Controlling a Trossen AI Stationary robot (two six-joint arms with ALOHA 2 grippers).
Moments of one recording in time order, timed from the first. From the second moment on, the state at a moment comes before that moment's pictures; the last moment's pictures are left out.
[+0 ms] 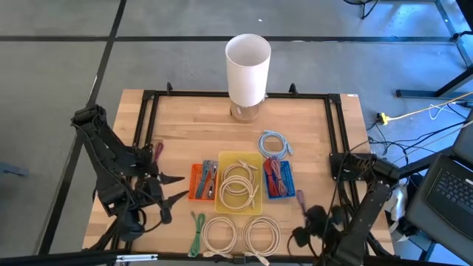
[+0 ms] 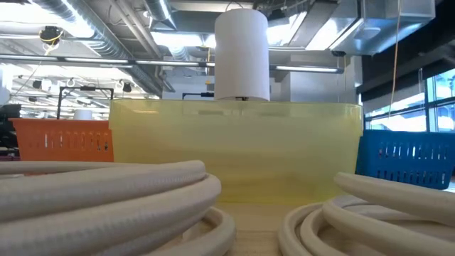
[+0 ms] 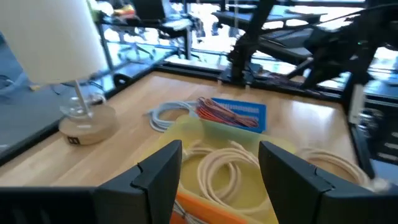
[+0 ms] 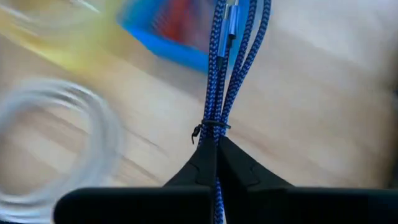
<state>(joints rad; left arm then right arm) -1.05 1.32 1.05 -0.86 -1.33 -1.16 1.08 1.97 1.60 -1.54 0.50 2.21</state>
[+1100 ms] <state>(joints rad) -0.59 1.49 1.05 0.56 -0.29 0.10 0.79 1.97 2.01 -0.80 0.86 0.57</state>
